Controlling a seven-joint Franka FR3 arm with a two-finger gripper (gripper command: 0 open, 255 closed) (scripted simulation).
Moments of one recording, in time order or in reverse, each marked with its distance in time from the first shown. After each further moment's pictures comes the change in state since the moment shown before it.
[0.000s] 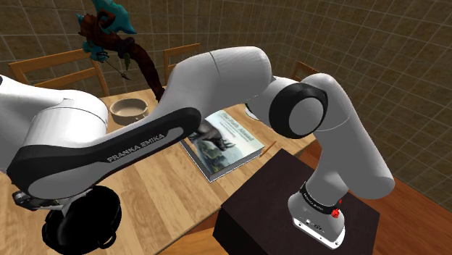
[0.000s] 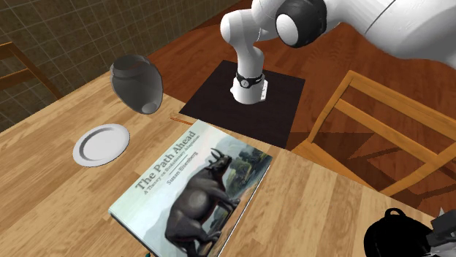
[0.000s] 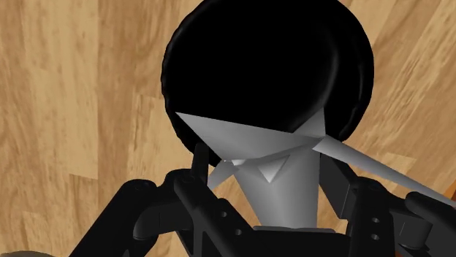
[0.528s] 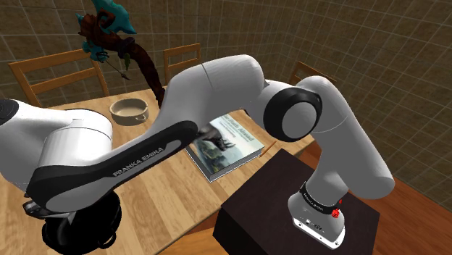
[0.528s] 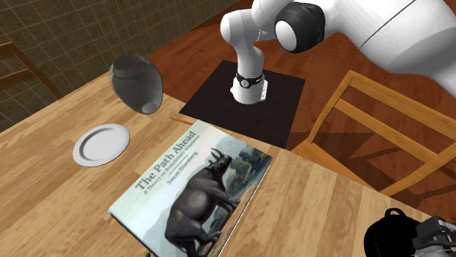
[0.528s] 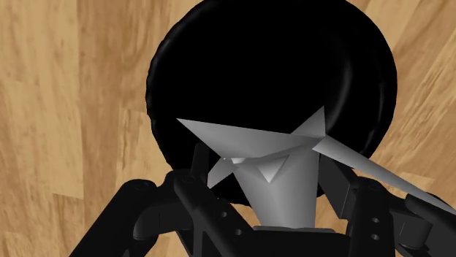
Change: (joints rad) arm -0.001 0.037 -0.011 -0.041 -0.016 0.073 0.022
